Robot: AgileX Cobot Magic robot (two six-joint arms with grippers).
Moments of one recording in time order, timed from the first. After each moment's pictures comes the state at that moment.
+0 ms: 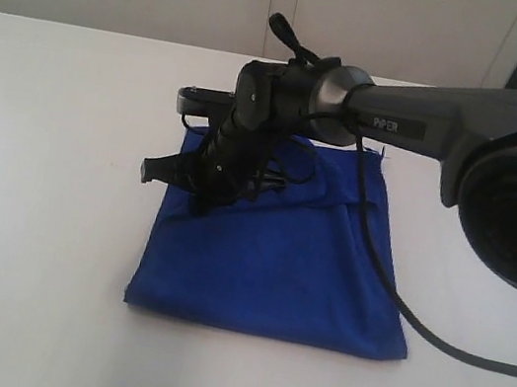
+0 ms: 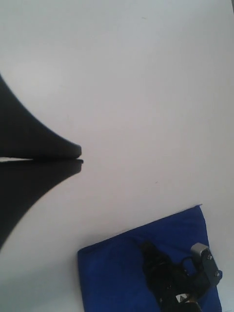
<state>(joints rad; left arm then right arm) 0.17 0.74 -1.17 -0.31 1.29 0.38 0.67 2.28 -1.71 0.24 0.70 0.16</state>
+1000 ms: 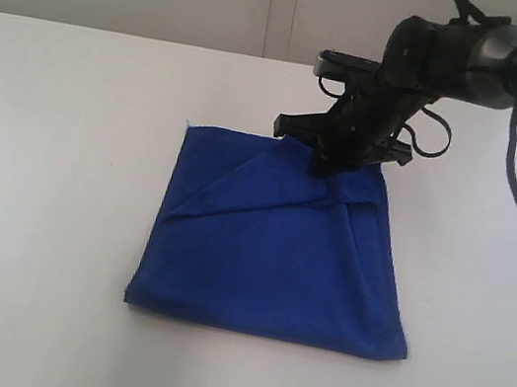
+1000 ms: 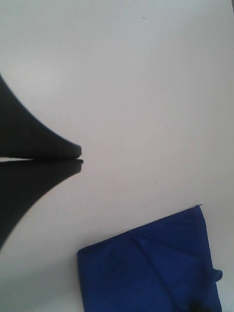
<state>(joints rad) 0.17 0.74 -1.17 -0.31 1.29 0.38 0.37 2.13 -1.60 0.23 0.73 0.07</state>
